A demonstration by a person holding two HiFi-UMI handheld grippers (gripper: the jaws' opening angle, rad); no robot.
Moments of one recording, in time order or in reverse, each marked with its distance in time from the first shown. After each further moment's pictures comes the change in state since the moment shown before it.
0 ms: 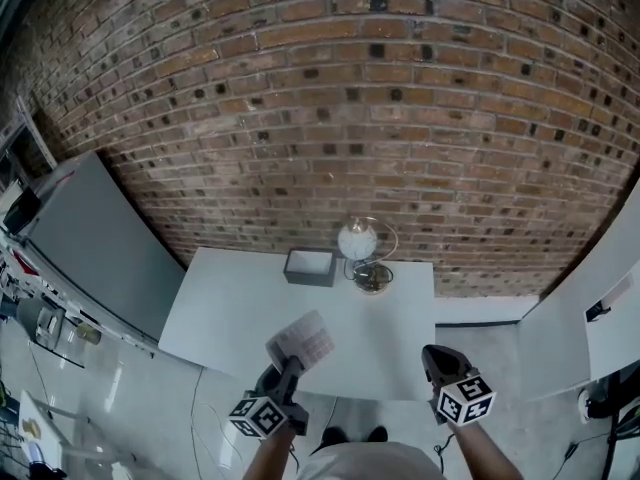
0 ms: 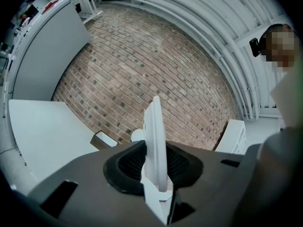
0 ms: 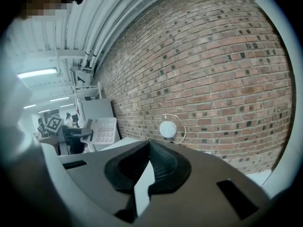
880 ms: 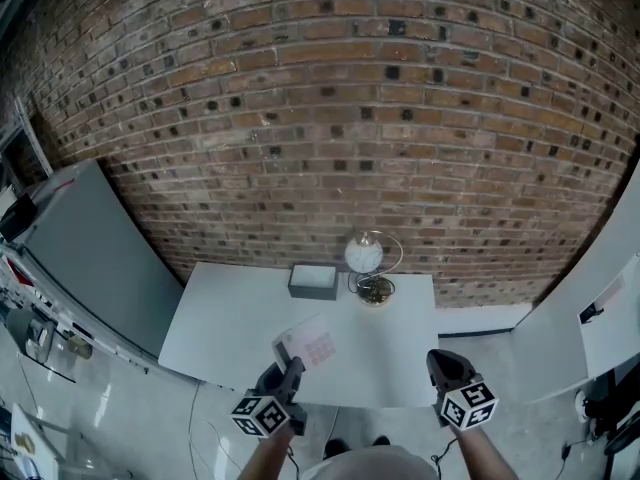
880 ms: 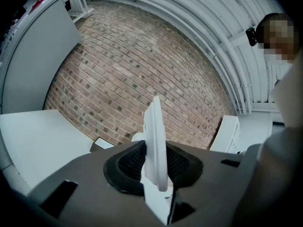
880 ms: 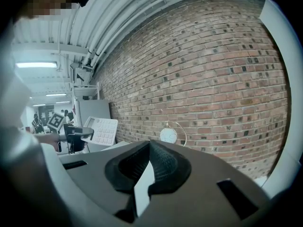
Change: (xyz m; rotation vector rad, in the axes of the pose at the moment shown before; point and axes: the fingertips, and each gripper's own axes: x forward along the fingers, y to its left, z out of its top) left arm 0.000 0.032 0.037 0.080 0.029 -0.068; right arm 0.010 0.037 0.018 -0.063 -0.067 -0.066
